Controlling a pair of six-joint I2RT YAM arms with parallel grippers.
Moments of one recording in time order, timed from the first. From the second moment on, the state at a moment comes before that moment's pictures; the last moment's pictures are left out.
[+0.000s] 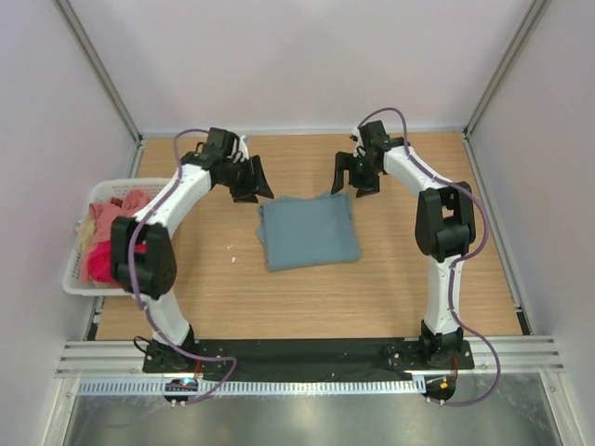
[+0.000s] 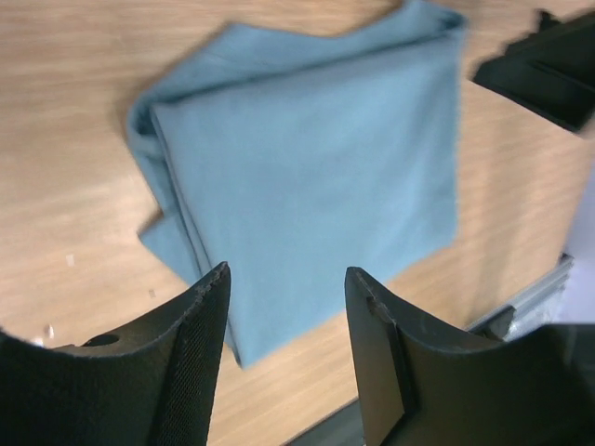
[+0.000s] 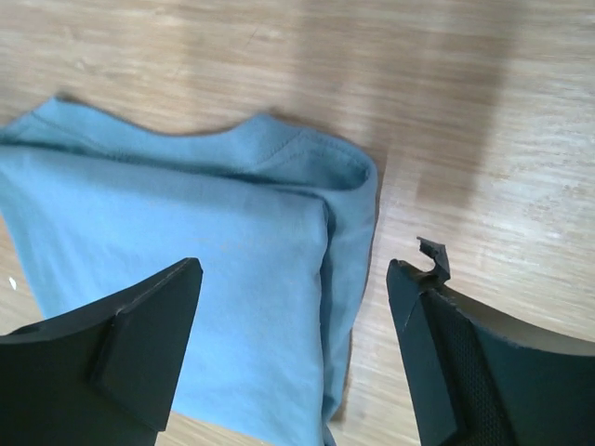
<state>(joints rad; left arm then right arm) -0.28 1.87 1.54 -0.67 0.40 -0.46 0.26 2.15 1.79 -0.74 -0.26 0.29</state>
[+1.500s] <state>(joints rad) -0.28 1.41 1.12 -0.78 0.45 -0.44 0.31 2.12 1.82 -0.83 0.06 0.04</state>
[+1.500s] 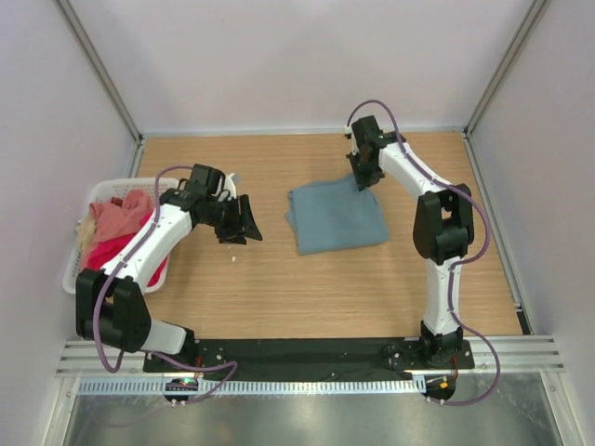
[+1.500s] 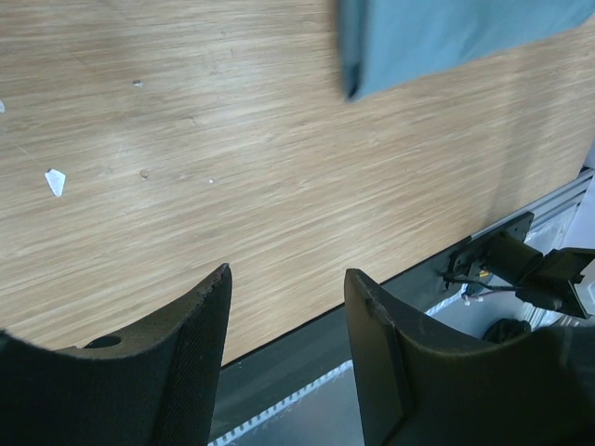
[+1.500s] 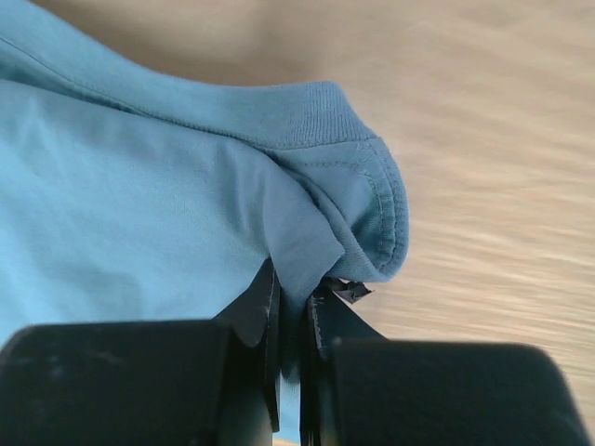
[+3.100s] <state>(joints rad) -0.38 1.66 1.17 -0.76 0.41 -0.44 -0.20 2.65 2.51 -0.46 0.20 -0.37</state>
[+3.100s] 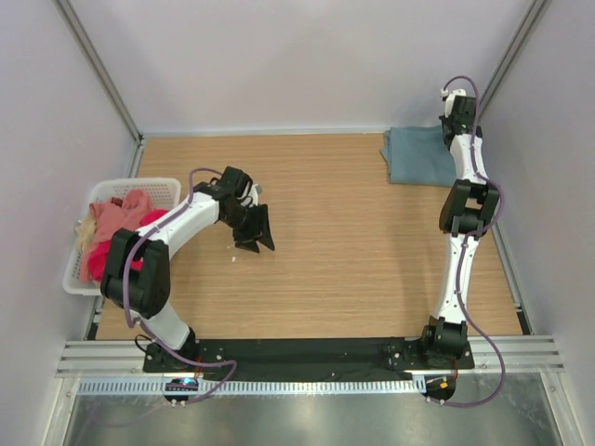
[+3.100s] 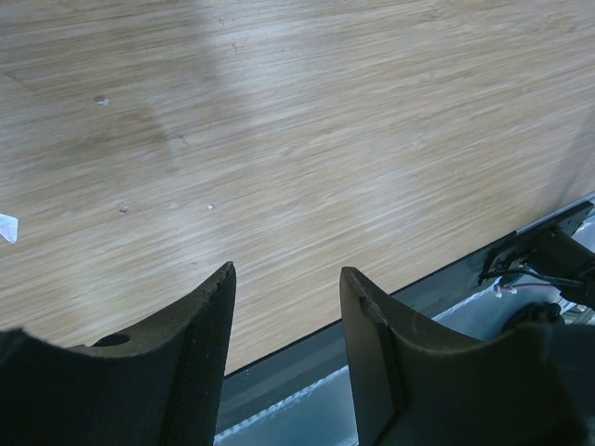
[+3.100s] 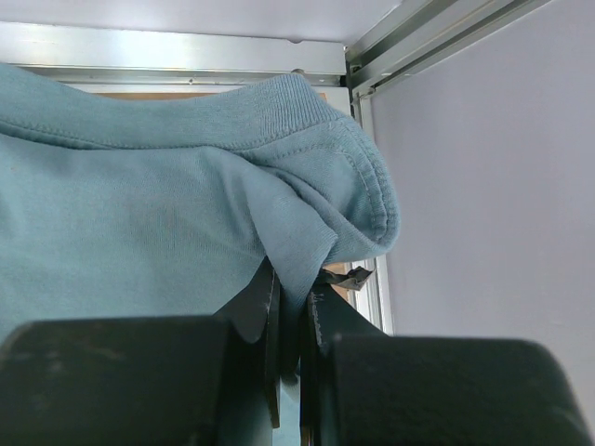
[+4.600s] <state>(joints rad) -0.39 1.10 0.82 -0.62 0.51 -0.59 0.53 1.43 0.89 -0.33 0.11 0.72</state>
